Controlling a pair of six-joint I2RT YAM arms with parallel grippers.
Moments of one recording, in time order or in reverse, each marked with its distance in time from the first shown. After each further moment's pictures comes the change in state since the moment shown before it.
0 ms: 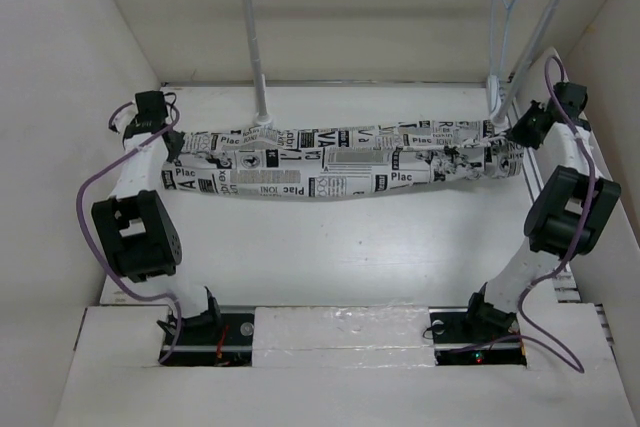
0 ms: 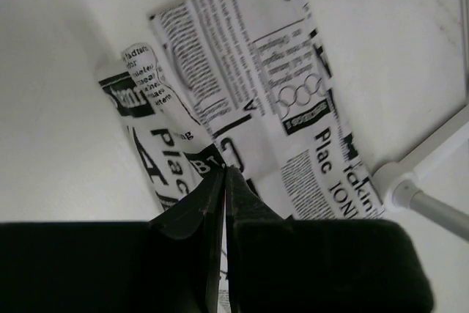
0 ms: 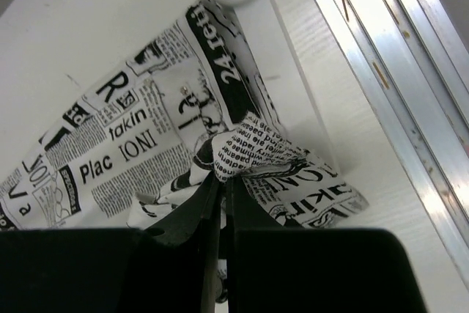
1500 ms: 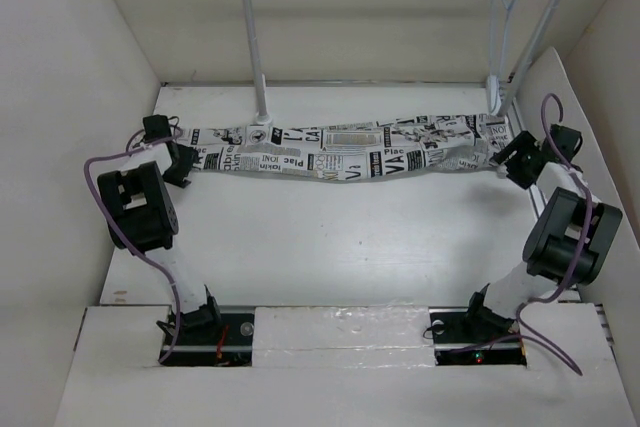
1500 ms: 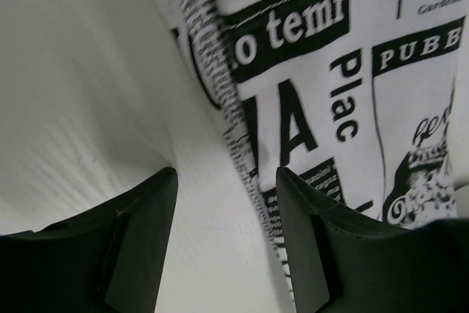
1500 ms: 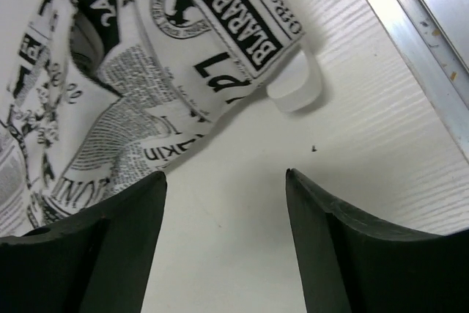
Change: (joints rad) left arm 0.054 0.256 -0.069 0.167 0.184 -0.033; right arm -0.045 -0.183 -0.419 0.248 -0.111 0.078
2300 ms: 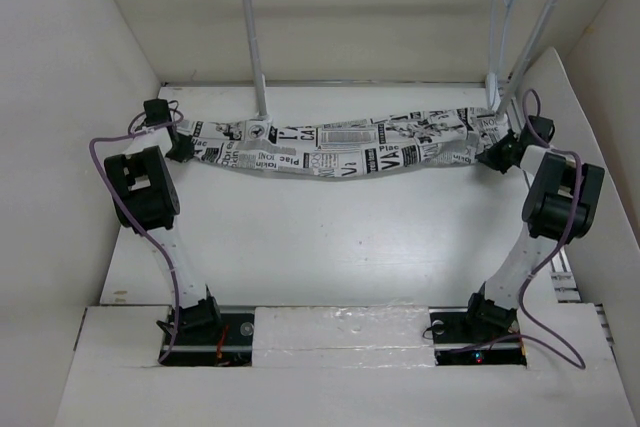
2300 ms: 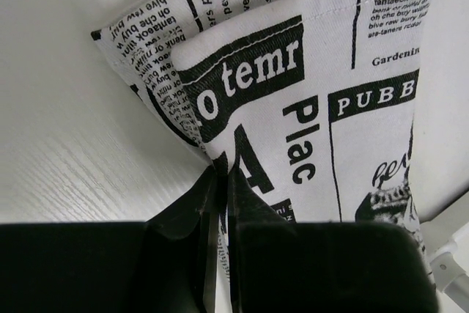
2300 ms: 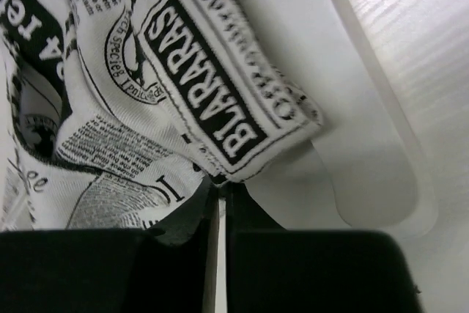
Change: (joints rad) left arm 0.000 0.215 0.276 0.002 0.027 0.021; right arm 0.074 0.362 0.194 0.089 -0.040 0.166
